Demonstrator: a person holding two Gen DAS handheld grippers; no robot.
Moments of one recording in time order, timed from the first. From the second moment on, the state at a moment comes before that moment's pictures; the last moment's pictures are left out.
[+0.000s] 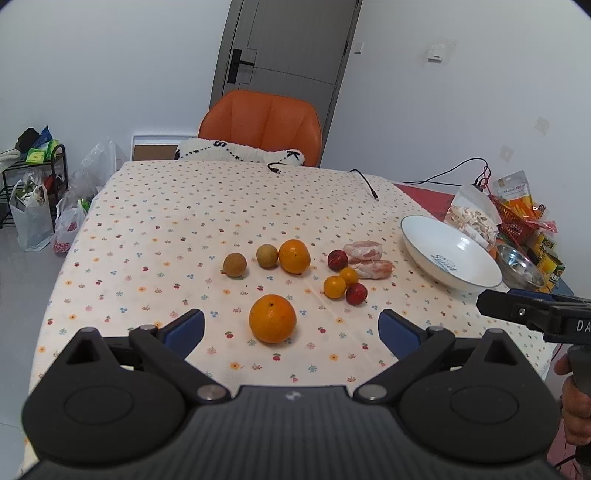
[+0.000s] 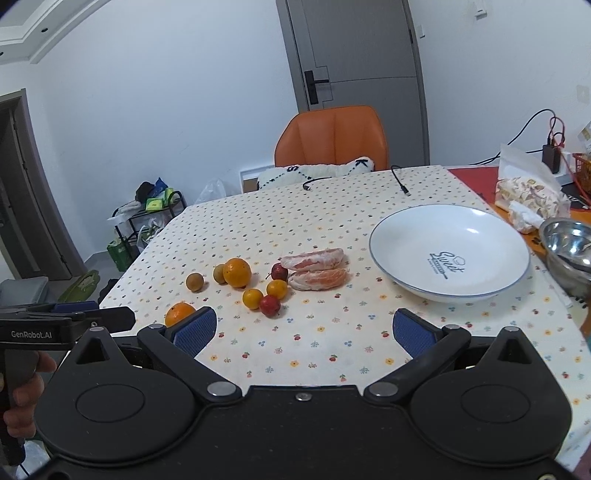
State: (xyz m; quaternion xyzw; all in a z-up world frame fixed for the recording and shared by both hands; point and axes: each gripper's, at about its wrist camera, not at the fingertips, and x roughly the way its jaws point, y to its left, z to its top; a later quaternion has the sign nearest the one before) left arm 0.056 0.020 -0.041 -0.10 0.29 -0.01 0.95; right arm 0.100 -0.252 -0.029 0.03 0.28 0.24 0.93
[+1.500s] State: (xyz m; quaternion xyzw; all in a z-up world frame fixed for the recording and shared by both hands) left arm 0.125 0.045 -0.090 -0.13 0.33 -0.02 0.93; right arm 0.188 -0.188 -0.087 0.03 0.33 0.32 0.89
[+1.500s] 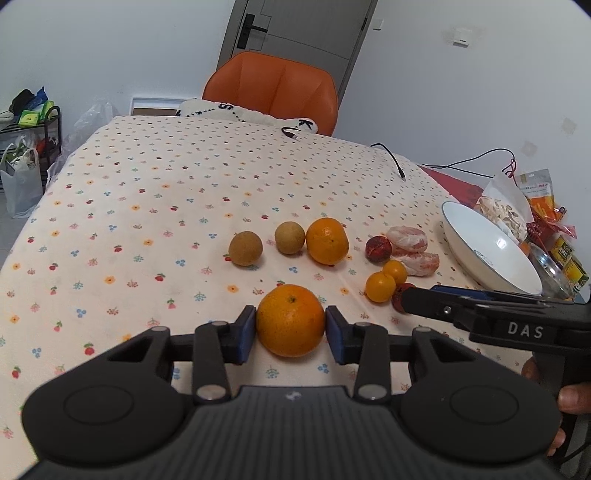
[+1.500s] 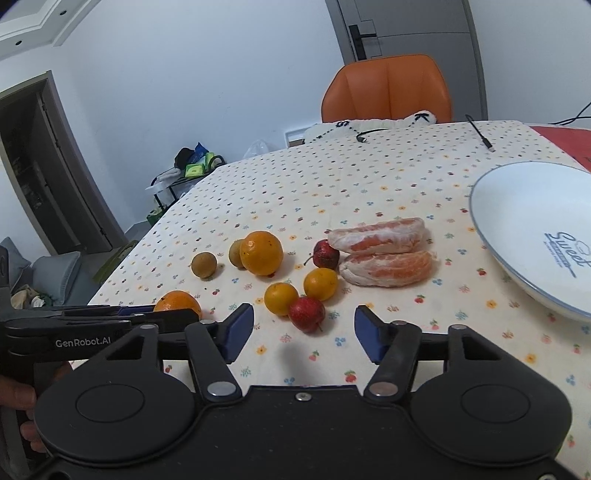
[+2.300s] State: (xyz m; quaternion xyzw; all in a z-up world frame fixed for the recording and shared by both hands) left arm 0.149 0.006 -0.065 -0.12 0.31 -0.06 0.94; right arm 0.190 -0.232 -0.073 0.06 0.31 0.29 0.90
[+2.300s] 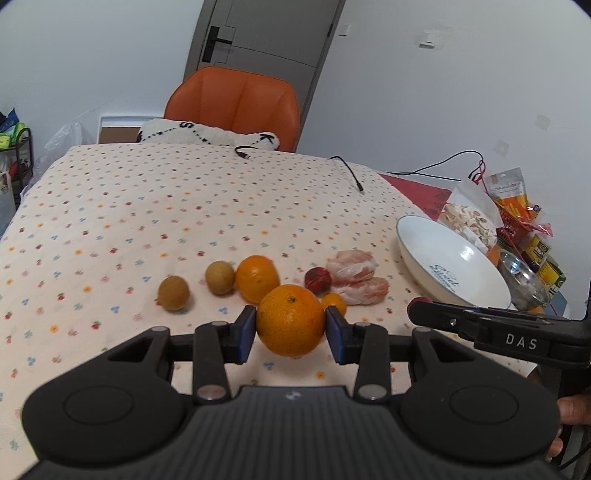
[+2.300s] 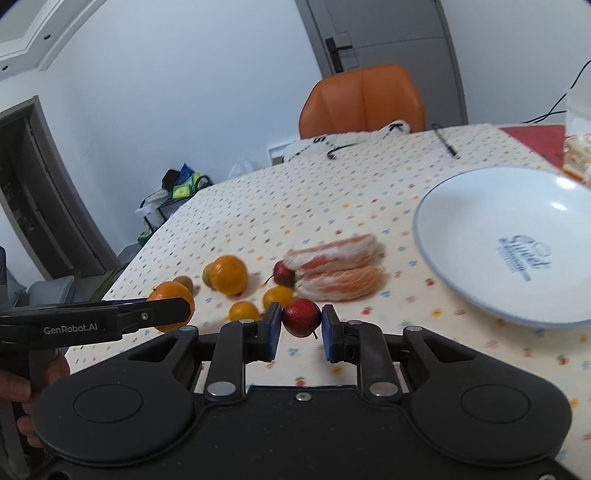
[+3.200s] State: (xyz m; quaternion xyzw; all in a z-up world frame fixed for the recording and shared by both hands) left arm 0.199 -0.082 -0.039 -0.08 0.29 -0.15 0.94; right arm 0.198 -0.321 -0.062 0.08 0.28 0.20 0.94
